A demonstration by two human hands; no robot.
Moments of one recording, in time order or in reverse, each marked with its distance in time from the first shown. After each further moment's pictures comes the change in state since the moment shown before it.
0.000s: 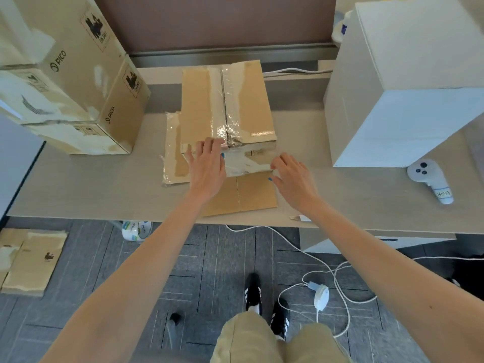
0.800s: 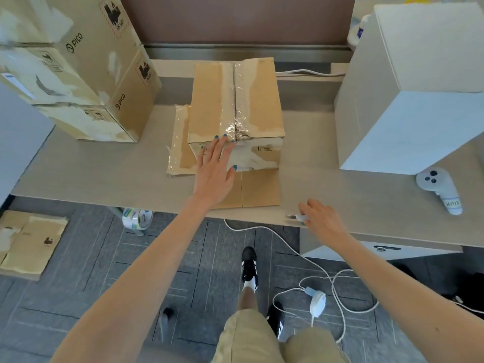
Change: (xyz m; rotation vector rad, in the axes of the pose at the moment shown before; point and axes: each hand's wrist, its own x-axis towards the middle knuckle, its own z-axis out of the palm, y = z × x) left_hand -0.031 -0.007 0.012 -0.090 -0.074 0.074; right_hand -0.081 0.064 0.043 -0.296 -0.459 0.020
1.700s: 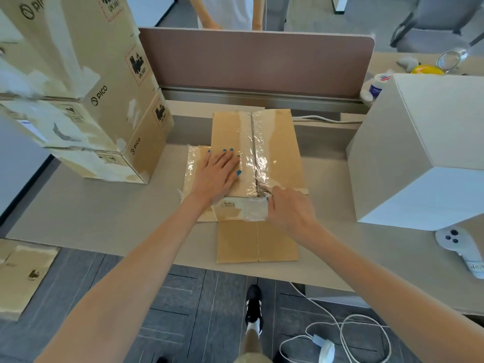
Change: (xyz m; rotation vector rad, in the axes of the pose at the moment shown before) left_hand 0.119 -0.089 -0.023 0.128 -0.177 0.091; right_hand 0.111 -0.116 -0.178 0.136 0.197 0.109
